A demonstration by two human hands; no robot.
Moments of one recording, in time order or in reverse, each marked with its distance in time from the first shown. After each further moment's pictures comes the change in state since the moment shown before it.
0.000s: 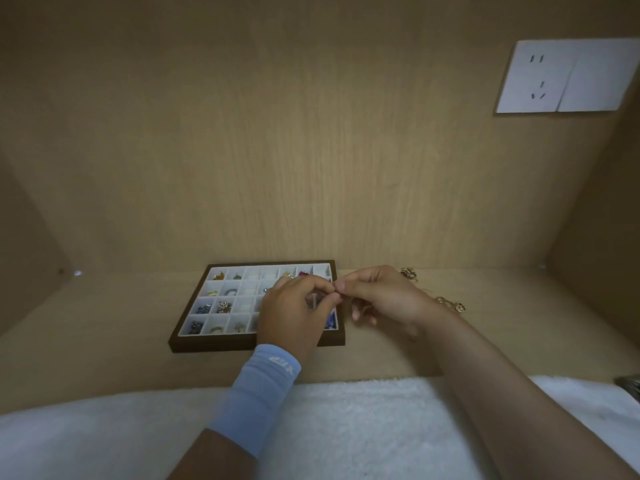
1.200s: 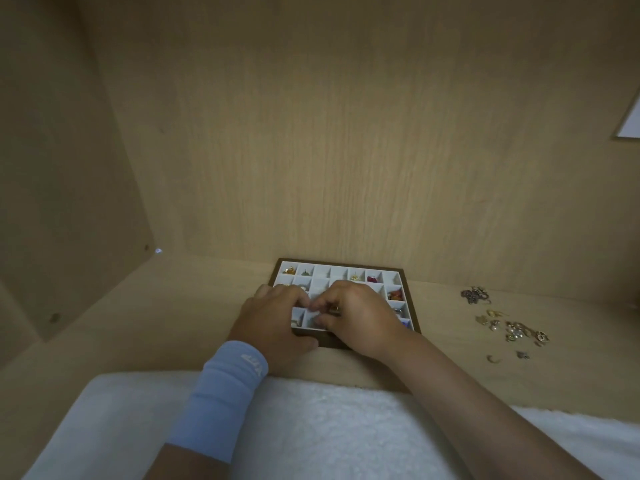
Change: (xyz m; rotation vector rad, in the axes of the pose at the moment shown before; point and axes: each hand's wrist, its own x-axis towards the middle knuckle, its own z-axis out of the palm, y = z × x) left_hand -0.011 -0.081 -0.119 0.393 -0.336 -0.178; right_hand 0.045 -0.008 0.138 -0.899 -0.009 -0.421
